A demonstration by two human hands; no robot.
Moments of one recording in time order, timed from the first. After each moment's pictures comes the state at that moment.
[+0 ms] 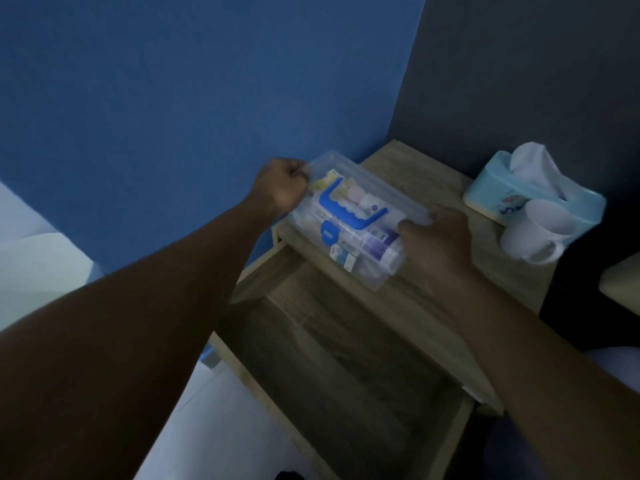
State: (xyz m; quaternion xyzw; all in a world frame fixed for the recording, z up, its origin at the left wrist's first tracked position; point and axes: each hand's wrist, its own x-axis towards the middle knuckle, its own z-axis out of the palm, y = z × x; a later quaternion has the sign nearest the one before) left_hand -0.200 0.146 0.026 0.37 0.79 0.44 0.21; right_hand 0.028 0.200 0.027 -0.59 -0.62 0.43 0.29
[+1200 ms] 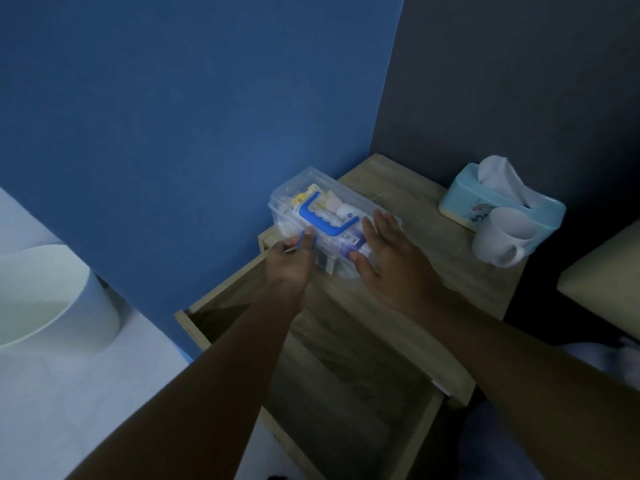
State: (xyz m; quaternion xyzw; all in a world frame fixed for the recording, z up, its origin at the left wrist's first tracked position) left_hand -0.097 0.119 -0.035 0.02 0.67 0.65 0.35; right_hand 0.061 0.195 0.012 -0.33 -0.93 0.09 0.09
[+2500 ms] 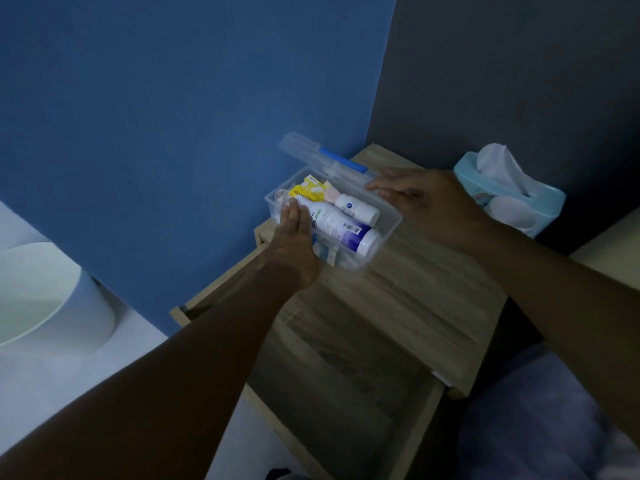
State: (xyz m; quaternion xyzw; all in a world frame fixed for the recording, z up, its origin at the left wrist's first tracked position) left_hand -0.109 0.108 -0.009 0.52 0.82 0.18 0.15; right_hand 0.066 0.251 0.075 -0.22 -0.91 0.27 0.23
